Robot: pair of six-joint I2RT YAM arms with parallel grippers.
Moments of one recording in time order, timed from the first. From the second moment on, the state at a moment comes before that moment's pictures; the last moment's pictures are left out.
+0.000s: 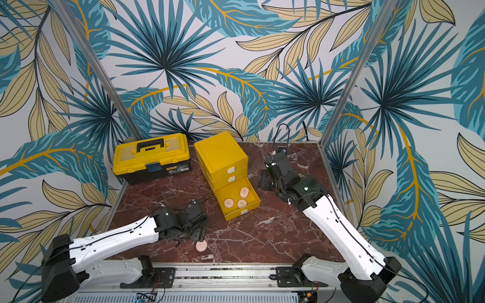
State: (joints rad) left arm -0.99 1.23 0.84 -0.96 -0.17 -0.83; right arm 0.59 1.18 1.40 -1.02 0.33 0.60
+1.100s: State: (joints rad) left arm -1.04 1.42 0.74 -0.81 -0.08 -0.86; right arm 0.58 1.18 1.39 -1.05 0.33 0.61
